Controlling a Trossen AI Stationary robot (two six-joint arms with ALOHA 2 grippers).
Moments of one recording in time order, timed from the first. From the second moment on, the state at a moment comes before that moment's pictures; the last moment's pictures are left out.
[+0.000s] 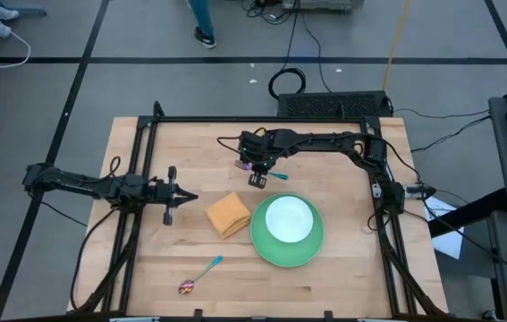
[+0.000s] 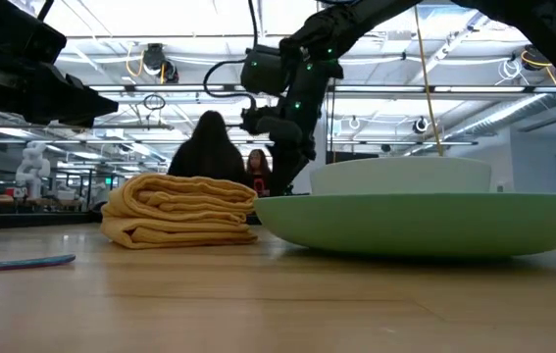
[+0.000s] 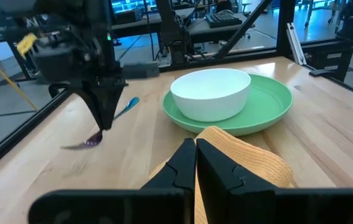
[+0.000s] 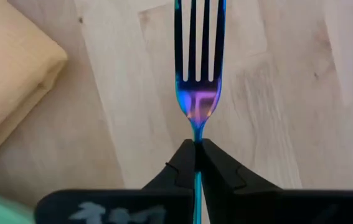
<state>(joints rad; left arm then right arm) -0.13 0.31 0.01 0.16 -0.11 0.12 -0.26 2.11 1.70 -0.81 -0.03 0.01</state>
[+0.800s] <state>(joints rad) -0.13 0.31 0.01 0.15 -0.11 0.12 -0.17 1.84 1.70 -1.07 0.03 0.05</state>
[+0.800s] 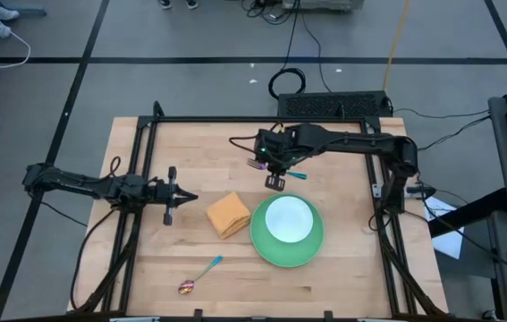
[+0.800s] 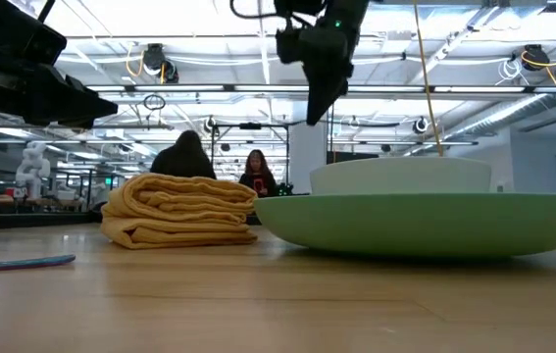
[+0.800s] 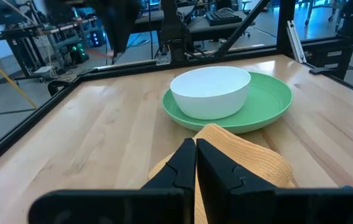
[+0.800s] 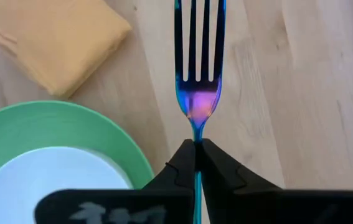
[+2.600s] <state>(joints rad) -0.13 0.31 0.01 0.15 -0.11 0.11 -0.02 1.26 1.21 -0.99 0.13 0.22</state>
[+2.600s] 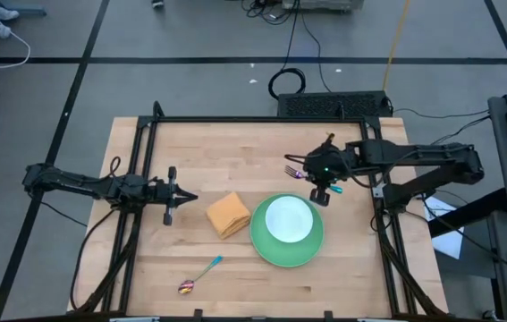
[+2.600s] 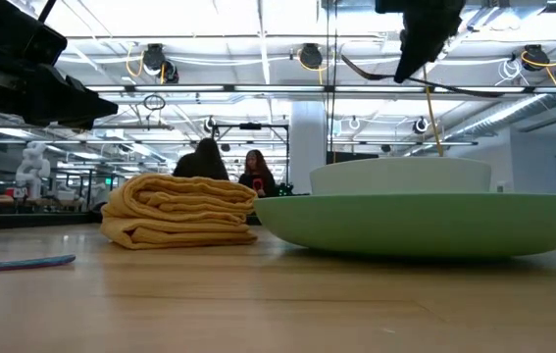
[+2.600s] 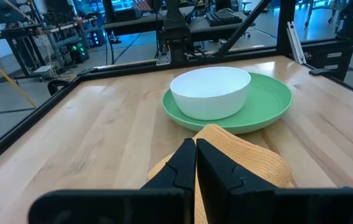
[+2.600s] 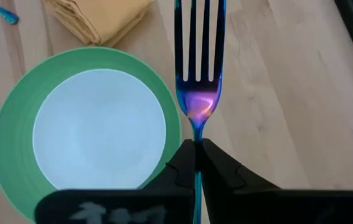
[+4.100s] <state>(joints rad) -0.13 0.31 0.01 0.15 -0.11 0.11 0.02 0.85 0.81 -1.02 0.07 0.62</state>
